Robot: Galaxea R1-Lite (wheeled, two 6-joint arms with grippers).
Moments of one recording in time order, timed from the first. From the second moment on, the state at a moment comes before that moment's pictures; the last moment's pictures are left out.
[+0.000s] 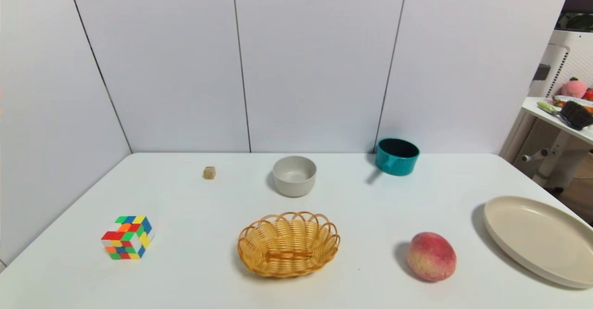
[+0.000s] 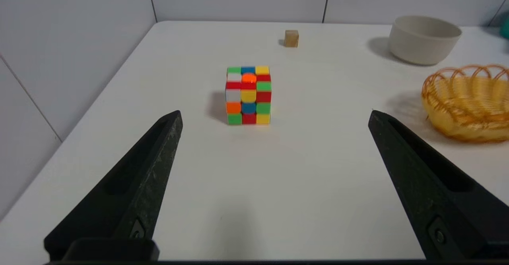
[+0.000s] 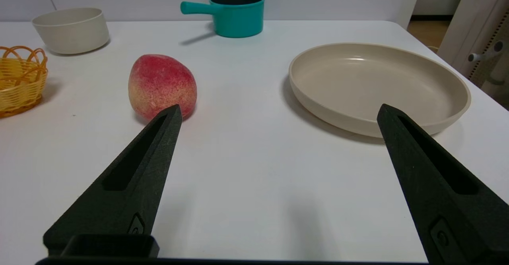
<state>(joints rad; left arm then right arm) -0.01 0.23 -0.19 0.00 0.00 -0.04 0.00 0.00 0.00 0.00 0.00 0.00</state>
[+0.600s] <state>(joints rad) -0.09 1.27 -1.13 0.20 0.00 -0.06 0.00 0.00 0.00 0.00 0.00 0.00</state>
